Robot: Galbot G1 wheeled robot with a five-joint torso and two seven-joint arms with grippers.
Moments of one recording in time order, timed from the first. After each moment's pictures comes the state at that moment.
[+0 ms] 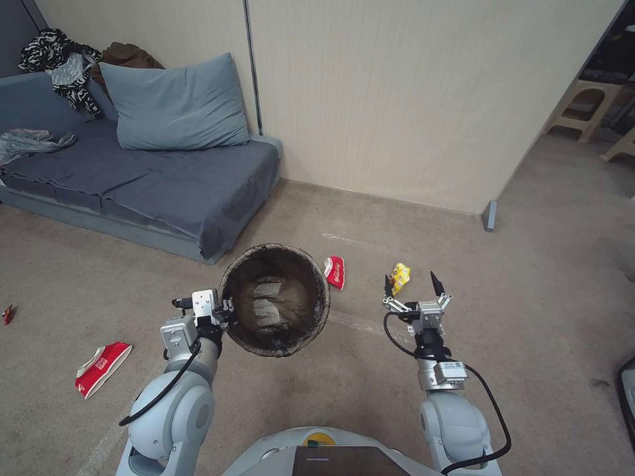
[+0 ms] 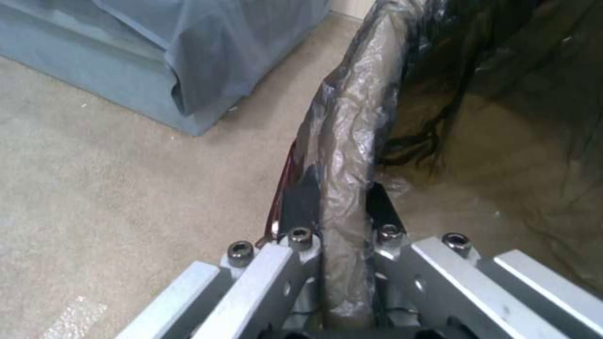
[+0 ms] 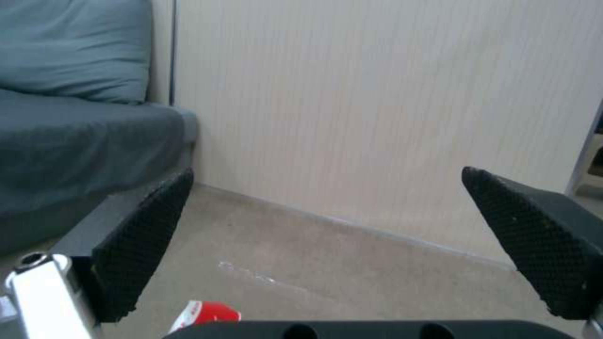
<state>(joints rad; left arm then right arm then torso) 1.60 -1.48 -0.49 -2.41 -0.34 0.67 -0.31 -1.61 1.61 0.62 2.04 -0.12 0.30 -0.08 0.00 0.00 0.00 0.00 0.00</state>
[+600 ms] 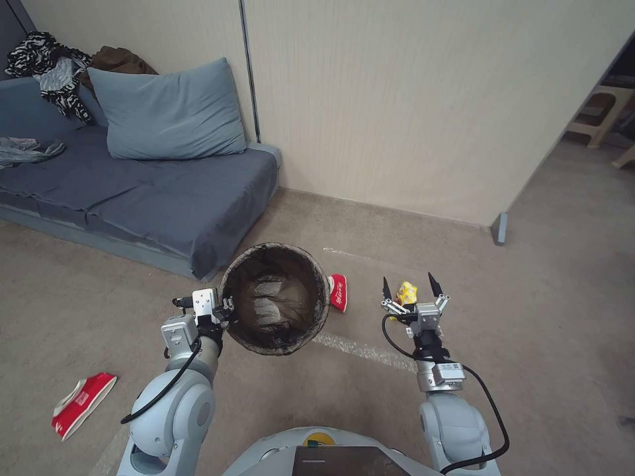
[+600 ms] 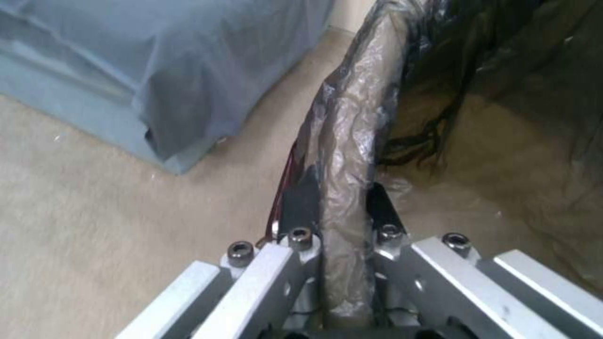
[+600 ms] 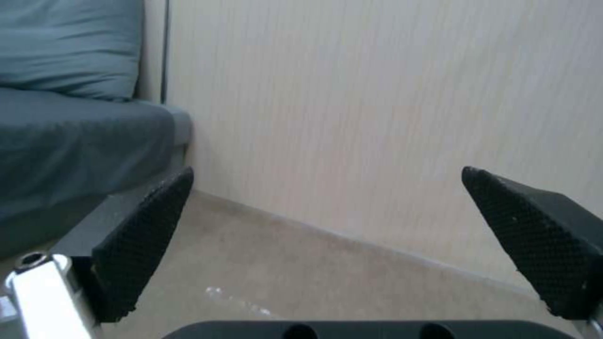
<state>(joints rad) 1.59 -1.48 -0.49 -2.40 -0.34 0.67 -0.31 -1.61 1.61 0.62 2.02 -0.14 0.31 -0.08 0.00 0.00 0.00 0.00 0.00</state>
